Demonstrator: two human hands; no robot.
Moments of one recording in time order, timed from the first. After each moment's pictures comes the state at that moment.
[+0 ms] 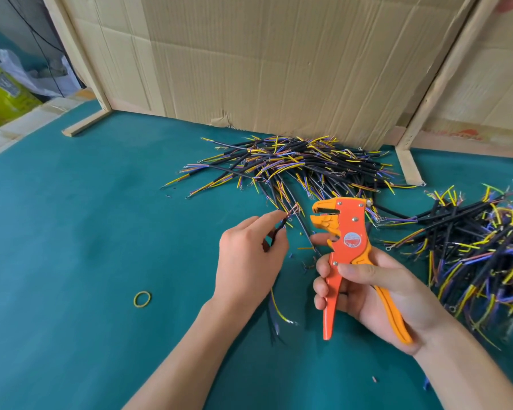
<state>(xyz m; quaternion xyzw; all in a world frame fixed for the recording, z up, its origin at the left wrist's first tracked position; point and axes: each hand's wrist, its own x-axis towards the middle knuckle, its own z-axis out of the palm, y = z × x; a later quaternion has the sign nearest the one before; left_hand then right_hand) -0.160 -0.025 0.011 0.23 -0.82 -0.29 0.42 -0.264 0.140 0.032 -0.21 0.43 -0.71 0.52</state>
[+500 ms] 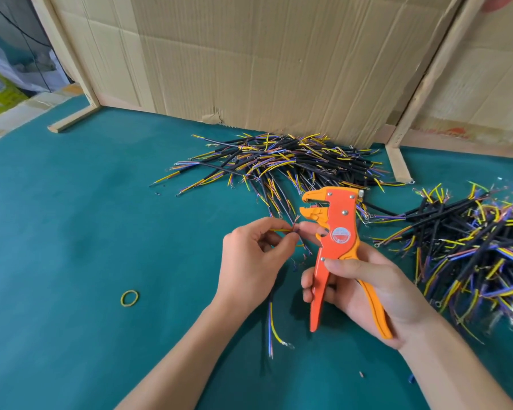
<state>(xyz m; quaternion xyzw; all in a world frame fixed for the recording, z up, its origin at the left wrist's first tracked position) -0.165 -0.012 0.011 0.23 -0.74 -0.53 0.33 -0.262 0.138 0.033 -0.24 0.43 -0.71 0.50</state>
